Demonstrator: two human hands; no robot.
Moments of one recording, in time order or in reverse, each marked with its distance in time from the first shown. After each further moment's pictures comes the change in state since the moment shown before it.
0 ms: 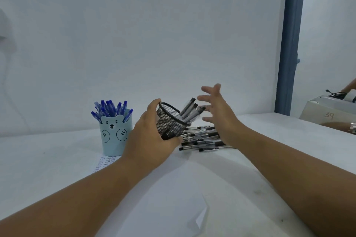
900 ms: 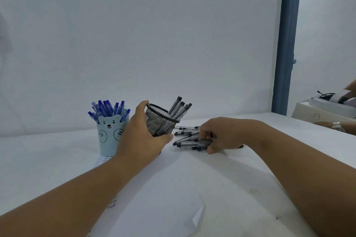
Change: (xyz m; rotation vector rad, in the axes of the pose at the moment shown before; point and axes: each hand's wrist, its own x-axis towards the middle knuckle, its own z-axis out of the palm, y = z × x) left_hand 0.006 -0.011 -0.003 -0.055 0.030 -0.137; right_hand -0.002 0.003 -0.042 -1.179 -0.610 0.048
